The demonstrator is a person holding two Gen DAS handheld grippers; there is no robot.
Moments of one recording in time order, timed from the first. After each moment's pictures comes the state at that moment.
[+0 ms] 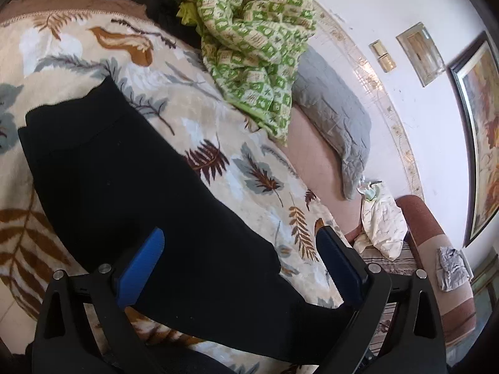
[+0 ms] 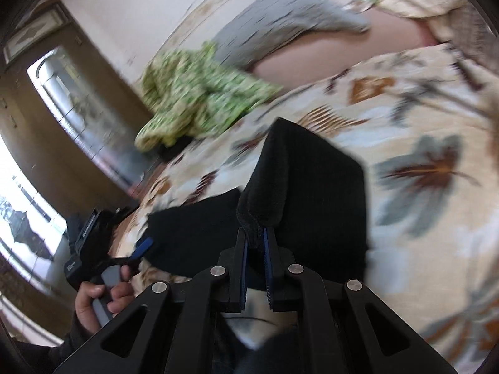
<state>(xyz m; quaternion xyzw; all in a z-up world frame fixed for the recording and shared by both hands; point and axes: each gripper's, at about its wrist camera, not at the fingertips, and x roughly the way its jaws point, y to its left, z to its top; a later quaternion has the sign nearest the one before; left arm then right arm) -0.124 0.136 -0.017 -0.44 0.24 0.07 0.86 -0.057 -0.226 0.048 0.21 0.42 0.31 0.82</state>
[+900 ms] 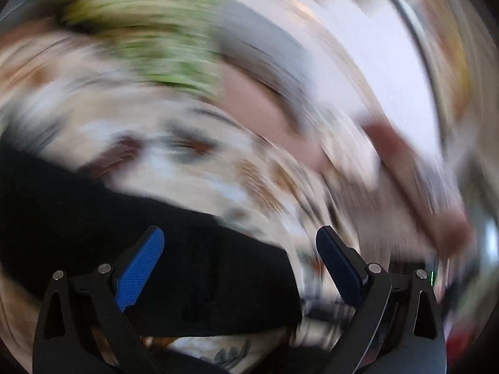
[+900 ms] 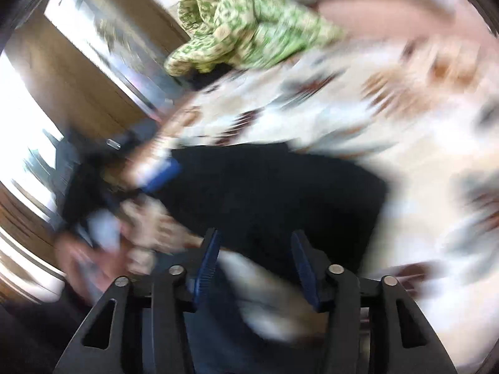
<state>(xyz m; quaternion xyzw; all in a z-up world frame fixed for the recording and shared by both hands) -0.071 0.085 0.028 -0.26 0.32 -0.14 0.90 -0.034 -0.174 0.047 0.03 0.47 0.40 0.79</state>
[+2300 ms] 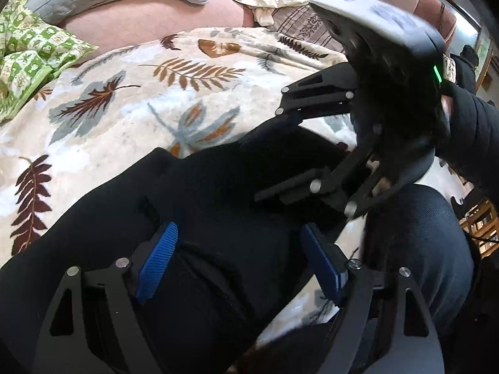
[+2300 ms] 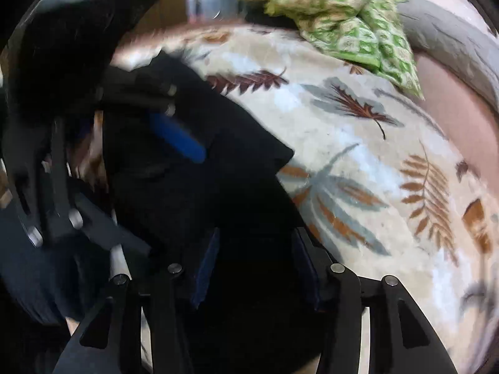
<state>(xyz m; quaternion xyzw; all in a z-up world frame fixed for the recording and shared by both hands) -0.037 0.020 -0.043 0.06 0.46 -0.30 0.83 0.015 -0.080 -0.013 -0.23 0.42 0.49 0.73</state>
